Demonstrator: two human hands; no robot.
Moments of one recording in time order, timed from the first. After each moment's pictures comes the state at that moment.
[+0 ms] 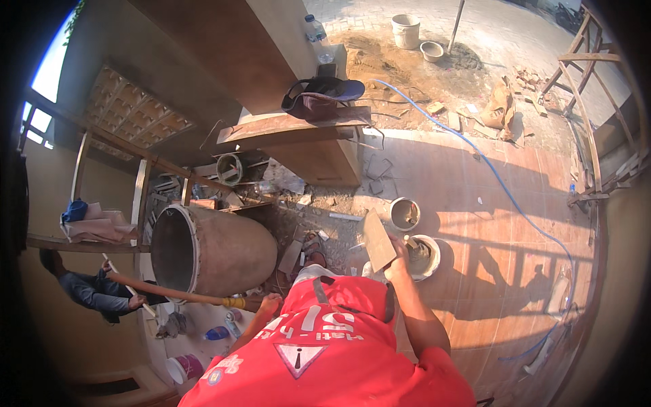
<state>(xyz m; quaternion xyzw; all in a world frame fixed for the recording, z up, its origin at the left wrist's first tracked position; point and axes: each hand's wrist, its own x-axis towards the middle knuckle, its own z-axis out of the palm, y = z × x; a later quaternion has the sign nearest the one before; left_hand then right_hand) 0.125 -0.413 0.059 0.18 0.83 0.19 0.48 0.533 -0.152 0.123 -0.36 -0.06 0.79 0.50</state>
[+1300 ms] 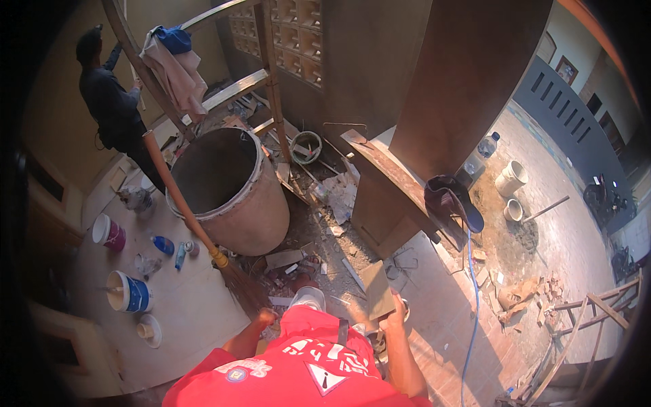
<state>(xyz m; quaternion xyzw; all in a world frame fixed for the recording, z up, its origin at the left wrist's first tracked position) 0.219 -0.452 -0.065 0.01 0.85 0.32 0.43 0.438 -0.064 0.159 -0.38 -0.23 0.86 0.26</state>
